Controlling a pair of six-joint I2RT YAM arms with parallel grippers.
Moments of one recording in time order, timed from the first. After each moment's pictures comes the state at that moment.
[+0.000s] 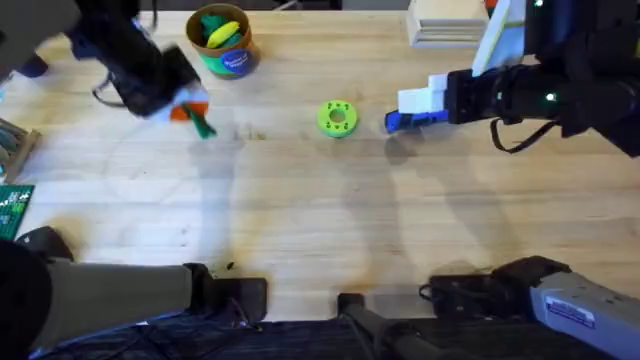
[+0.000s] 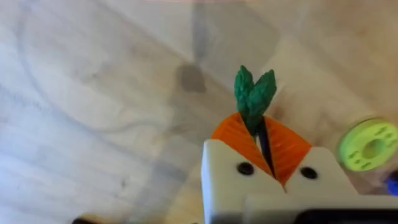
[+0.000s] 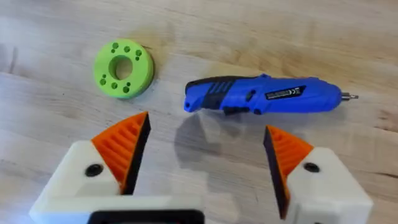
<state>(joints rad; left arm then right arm) 0.11 1.54 1.30 -1.13 0.04 -0.52 0.25 1.15 0.90 -0.62 -0.06 0.12</state>
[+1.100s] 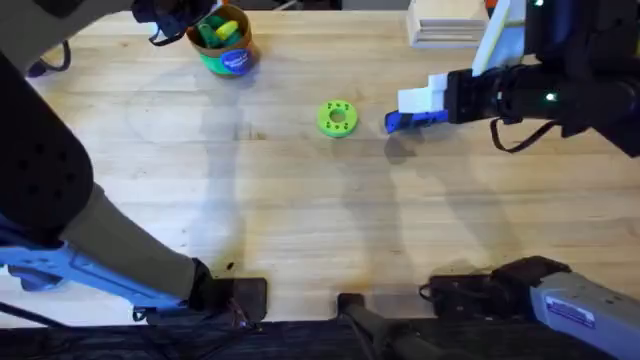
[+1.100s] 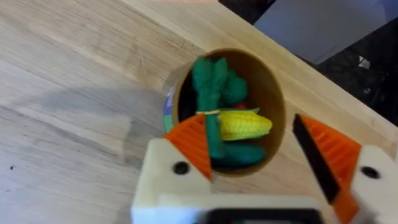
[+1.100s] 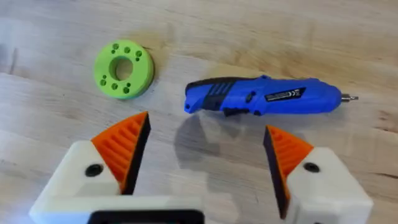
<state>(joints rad) 0.07 1.81 1.44 -0.40 0.06 -0.52 0.25 1.15 0.90 -0.61 -0.06 0.12</state>
